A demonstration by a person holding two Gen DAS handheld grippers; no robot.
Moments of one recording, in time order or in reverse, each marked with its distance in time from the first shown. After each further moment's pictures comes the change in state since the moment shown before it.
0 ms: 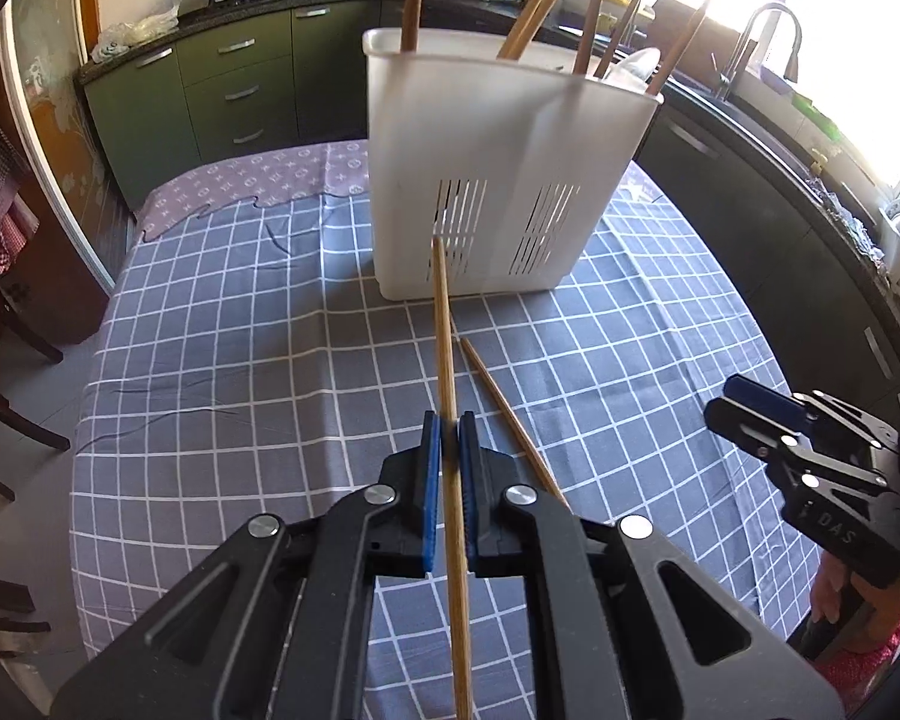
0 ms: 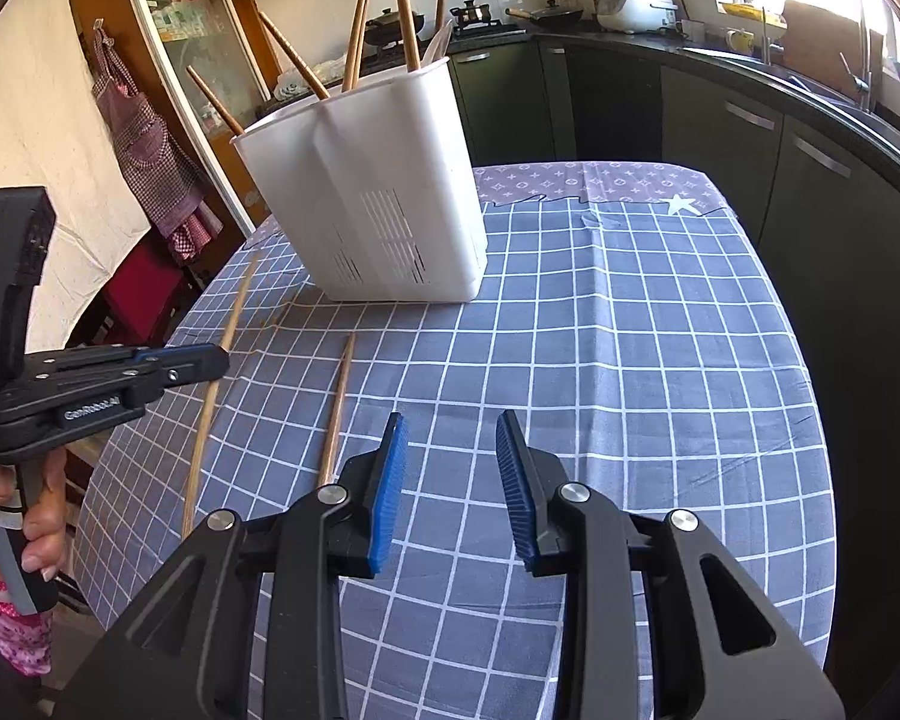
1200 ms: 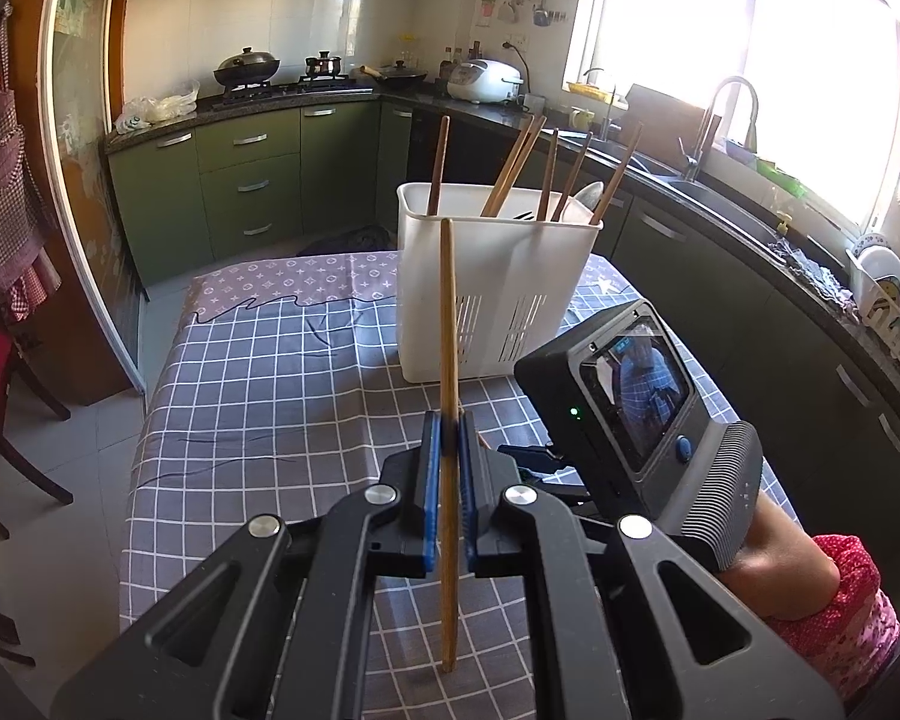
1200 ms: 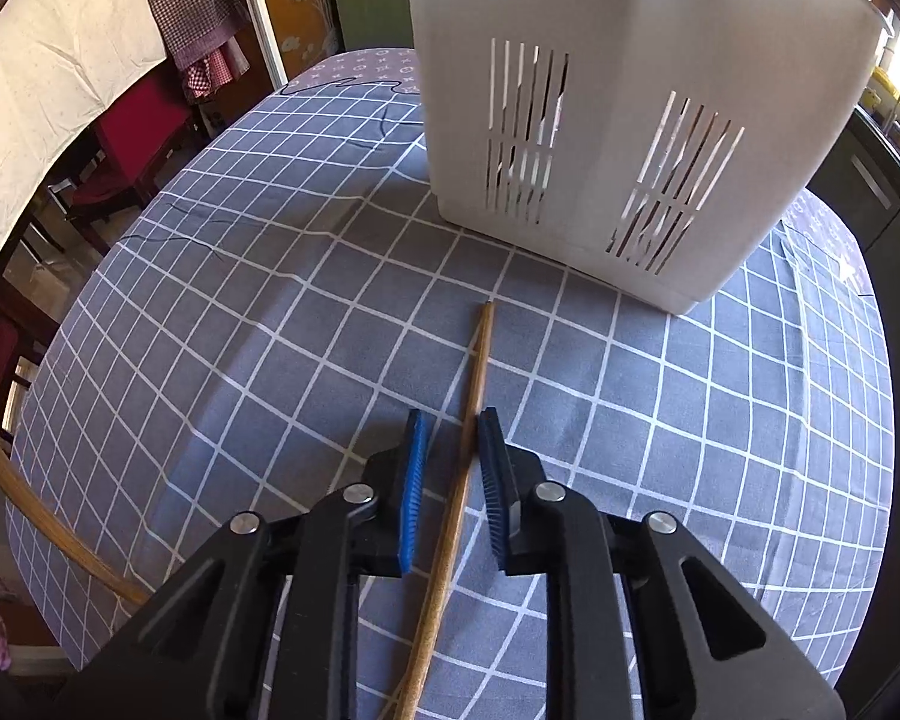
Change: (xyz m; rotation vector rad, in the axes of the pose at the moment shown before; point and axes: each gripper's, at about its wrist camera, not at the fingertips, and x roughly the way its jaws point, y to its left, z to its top) left arm -0.074 0.010 -0.019 0.011 -0.245 -0.010; right arm 0.121 0.100 0.031 -0.263 0.262 -0.061
